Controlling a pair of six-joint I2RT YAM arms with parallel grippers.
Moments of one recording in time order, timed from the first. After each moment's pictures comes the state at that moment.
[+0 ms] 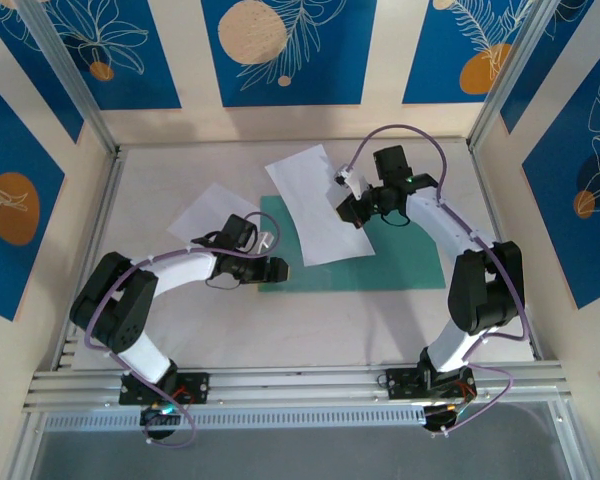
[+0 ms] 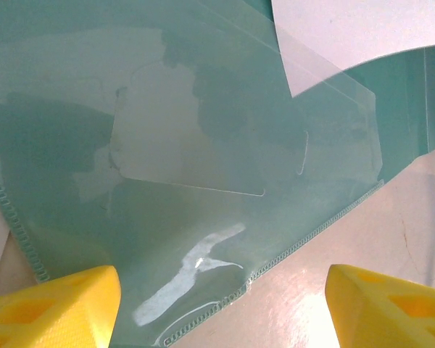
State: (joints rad) left arm -0.54 1.62 0.84 -0.29 0.45 -0.47; right arm 0.27 1.66 1.32 -0.66 -0.57 -0.41
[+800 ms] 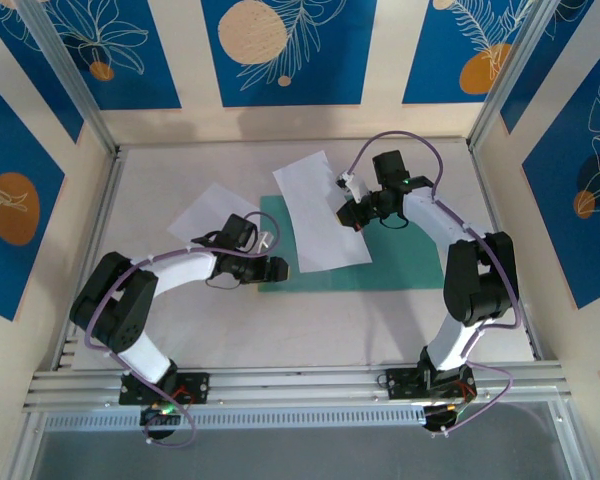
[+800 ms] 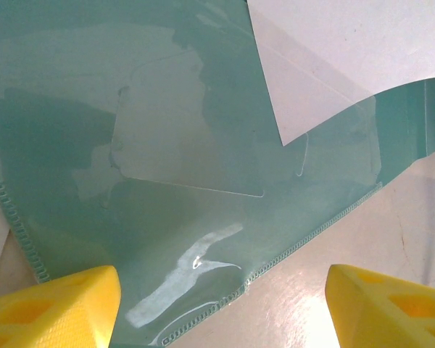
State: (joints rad) left arm -0.54 1.62 0.84 -0.29 0.45 -0.49; right arm 0.25 1.72 1.31 -0.64 -0.60 -0.35
